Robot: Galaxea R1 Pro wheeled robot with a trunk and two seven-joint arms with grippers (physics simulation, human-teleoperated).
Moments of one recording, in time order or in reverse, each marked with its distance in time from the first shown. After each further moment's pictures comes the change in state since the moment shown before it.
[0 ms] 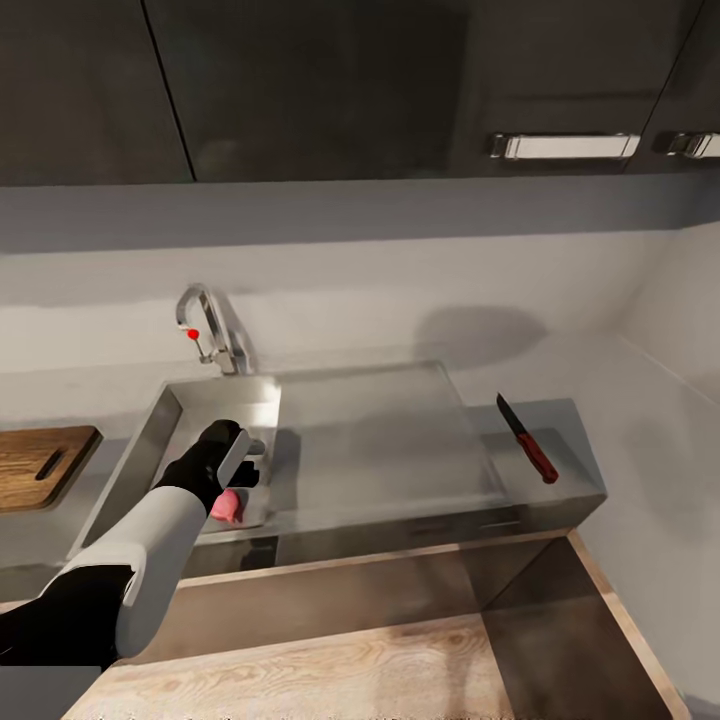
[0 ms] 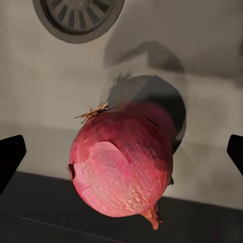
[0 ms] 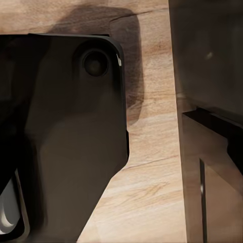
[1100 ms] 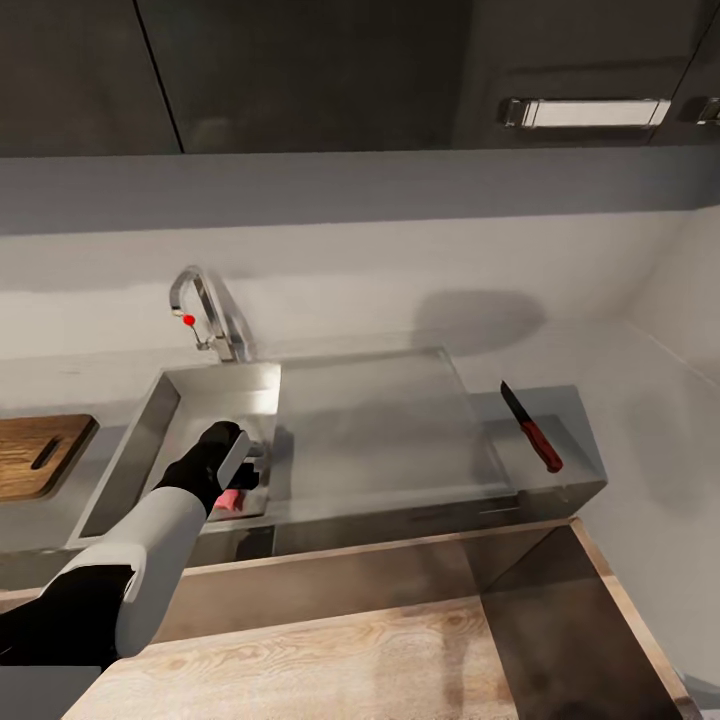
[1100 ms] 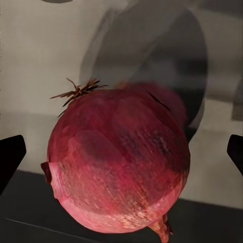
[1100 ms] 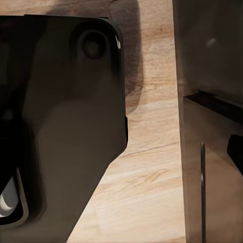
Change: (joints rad) left arm 0.000 0.001 0.001 0.012 -0.002 0.000 0.001; right arm 0.000 0.000 0.000 0.000 0.000 0.000 -0.001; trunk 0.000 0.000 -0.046
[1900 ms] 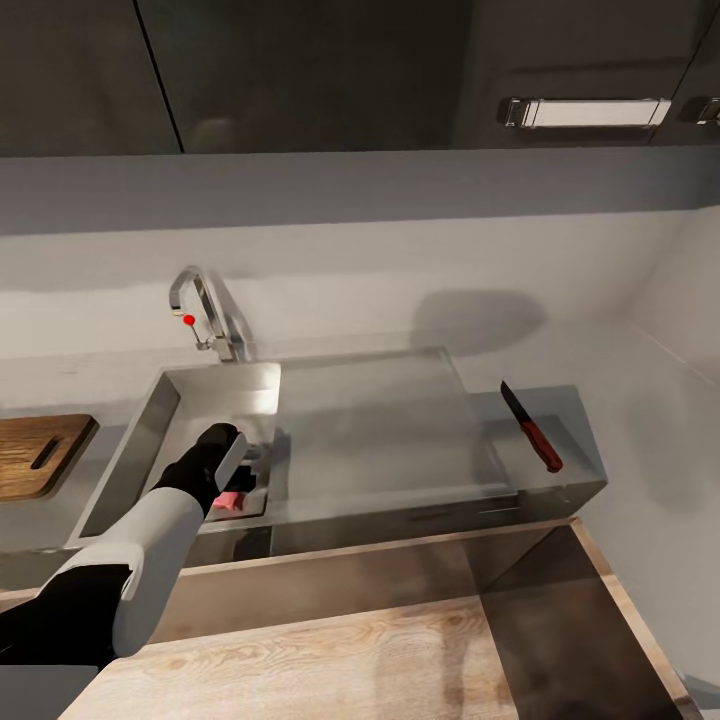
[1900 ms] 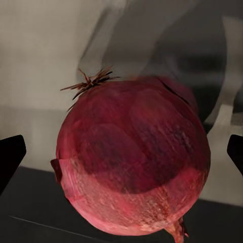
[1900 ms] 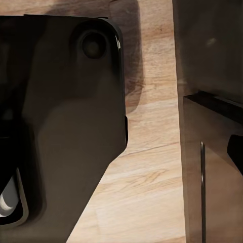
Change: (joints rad) left arm 0.000 0.010 -0.001 0.015 0.000 0.000 0.000; right arm 0.000 0.000 -0.001 0.000 0.000 0.000 0.000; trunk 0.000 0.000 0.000
